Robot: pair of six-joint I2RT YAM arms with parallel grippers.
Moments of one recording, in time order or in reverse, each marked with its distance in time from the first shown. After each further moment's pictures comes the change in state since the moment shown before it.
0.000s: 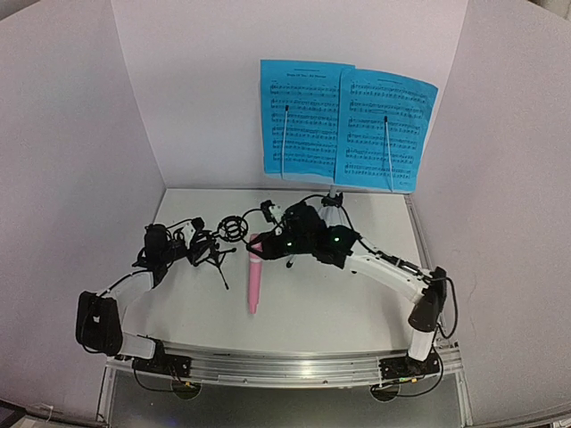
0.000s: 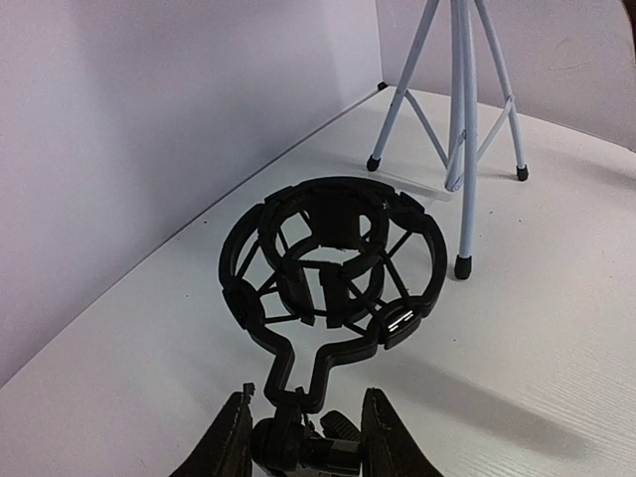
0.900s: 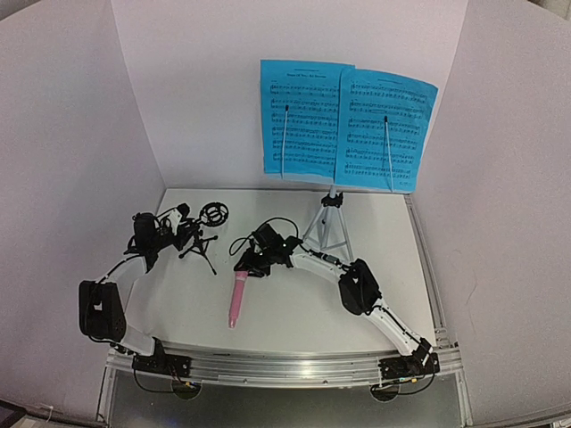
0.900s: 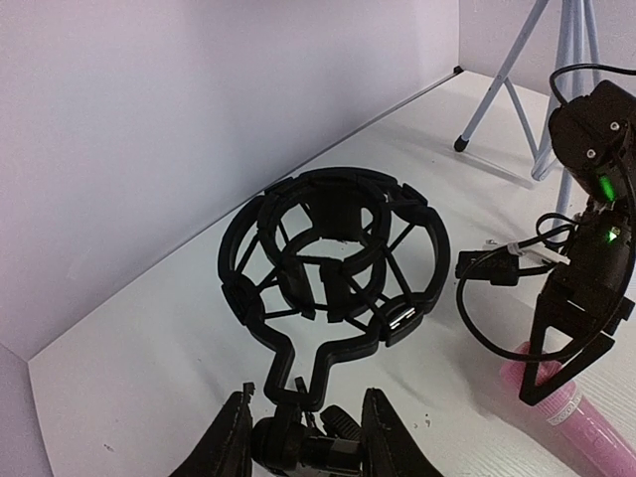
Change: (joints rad) left arm 0.155 0.111 0.140 -0.089 -0.015 0.039; right arm -0.086 0.785 0.519 -0.051 -0.263 0.444
